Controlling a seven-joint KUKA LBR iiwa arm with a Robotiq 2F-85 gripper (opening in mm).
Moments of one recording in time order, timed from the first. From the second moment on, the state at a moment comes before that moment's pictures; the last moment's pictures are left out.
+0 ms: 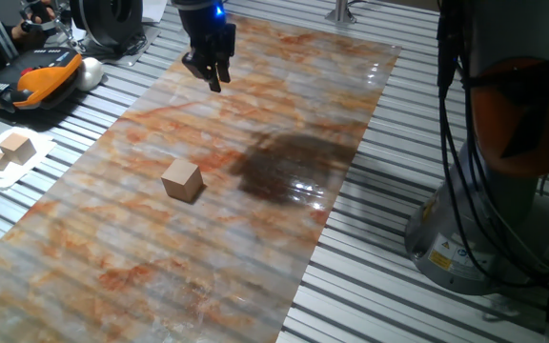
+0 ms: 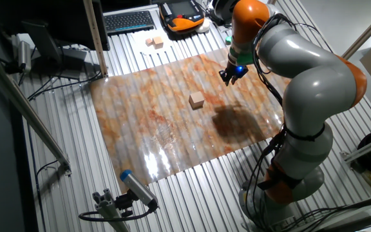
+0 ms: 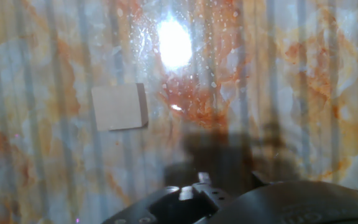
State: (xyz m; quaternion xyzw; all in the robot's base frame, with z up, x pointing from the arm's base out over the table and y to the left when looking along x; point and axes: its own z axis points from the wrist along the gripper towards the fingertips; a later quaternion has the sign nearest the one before) arm 0.511 0.001 0.236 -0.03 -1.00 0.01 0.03
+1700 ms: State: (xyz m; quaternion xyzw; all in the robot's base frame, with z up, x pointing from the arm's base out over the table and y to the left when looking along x) arm 0.510 0.001 0.237 -0.01 -1.00 0.01 0.03
